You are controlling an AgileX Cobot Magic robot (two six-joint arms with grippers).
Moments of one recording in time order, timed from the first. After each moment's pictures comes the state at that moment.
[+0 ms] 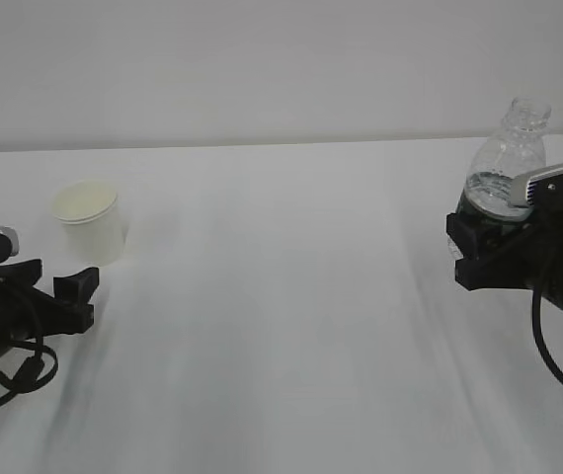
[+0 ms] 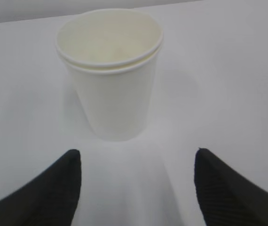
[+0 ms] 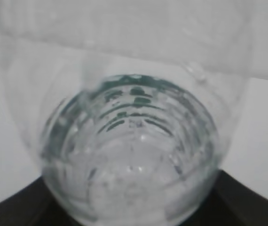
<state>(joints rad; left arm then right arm) -0.29 1.98 -0.39 -0.10 -1.15 -0.01 0.17 1.74 -0.43 -0.13 -0.93 -0.06</state>
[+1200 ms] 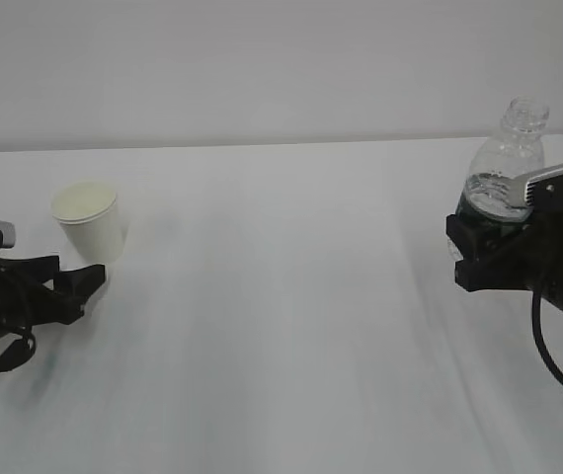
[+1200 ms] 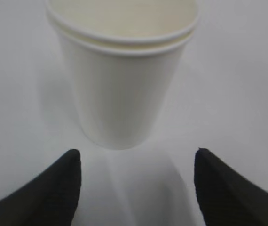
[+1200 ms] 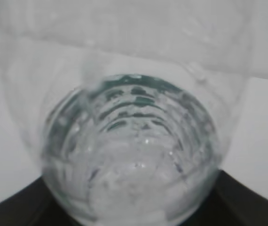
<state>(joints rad) -0.01 2.15 -0.56 0.40 -1.15 -0.17 0.17 1.74 -0.43 -0.13 -0.92 -0.07</state>
